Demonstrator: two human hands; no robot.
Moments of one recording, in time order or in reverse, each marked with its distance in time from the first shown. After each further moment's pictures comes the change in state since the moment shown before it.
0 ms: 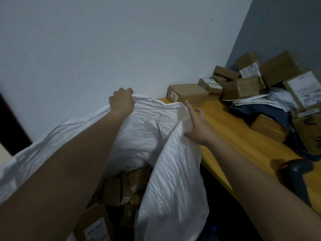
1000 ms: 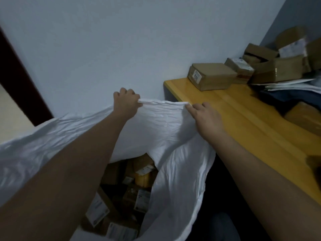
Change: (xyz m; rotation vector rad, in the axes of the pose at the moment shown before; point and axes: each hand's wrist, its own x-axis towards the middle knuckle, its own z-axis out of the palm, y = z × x) left_hand -0.052 -0.074 0.049 0.282 0.029 0.140; right_hand 0.006 -0.012 0.061 -0.607 0.159 -0.345
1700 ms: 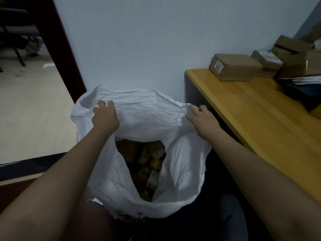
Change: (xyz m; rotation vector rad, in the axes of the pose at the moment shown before) left_hand -0.160 -0.050 -0.043 -0.032 -0.192 -0.583; right_hand -0.031 -0.044 0.026 -0.193 -0.260 -0.237
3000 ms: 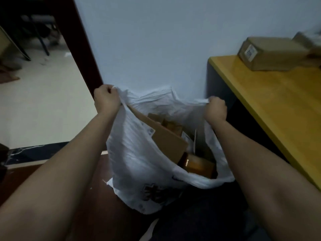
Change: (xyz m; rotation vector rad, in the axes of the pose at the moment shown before) left_hand 0.026 -0.019 -0.008 -0.739 0.356 -0.278; right_hand 0.072 -0.028 0.024 0.883 0.179 0.584
